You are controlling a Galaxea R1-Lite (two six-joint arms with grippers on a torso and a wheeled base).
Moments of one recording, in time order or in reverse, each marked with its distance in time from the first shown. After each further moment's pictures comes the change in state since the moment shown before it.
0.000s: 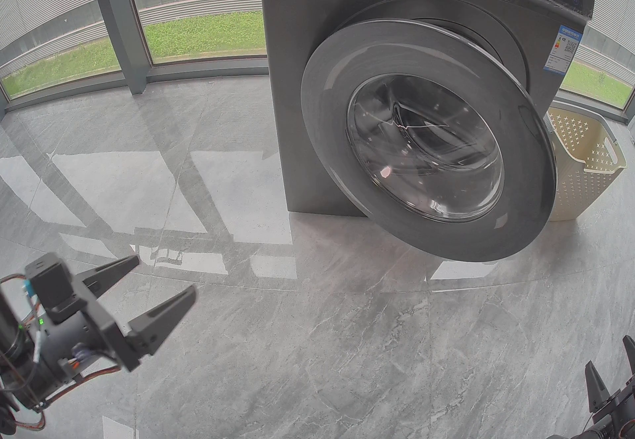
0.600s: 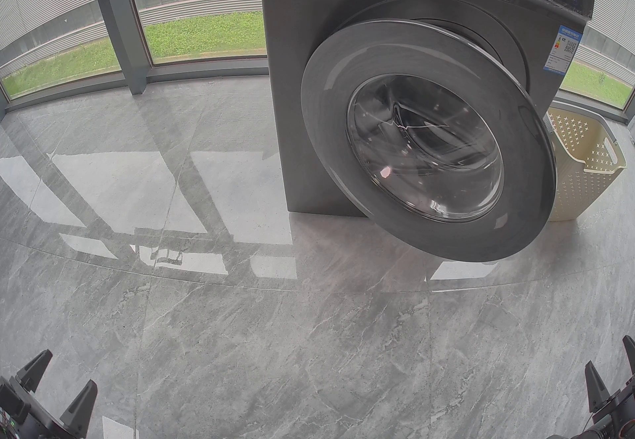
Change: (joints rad) left arm 0.510 -0.881 0.206 0.653 -0.183 0.031; right arm 0.000 0.000 0.000 0.000 0.001 0.000
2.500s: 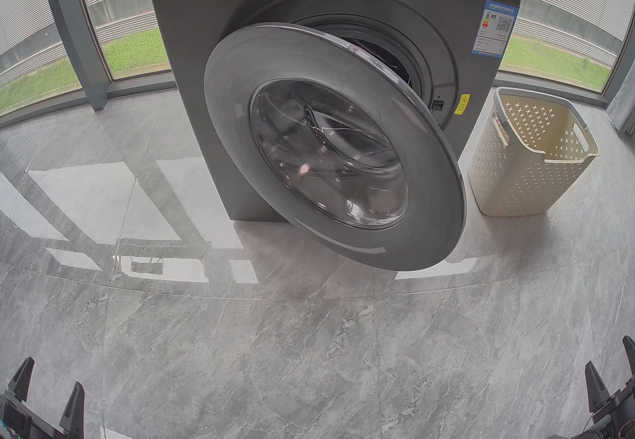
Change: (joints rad) left arm 0.102 -0.199 0.013 0.129 0.100 0.113; right arm -0.003 0.000 0.000 0.001 0.001 0.005
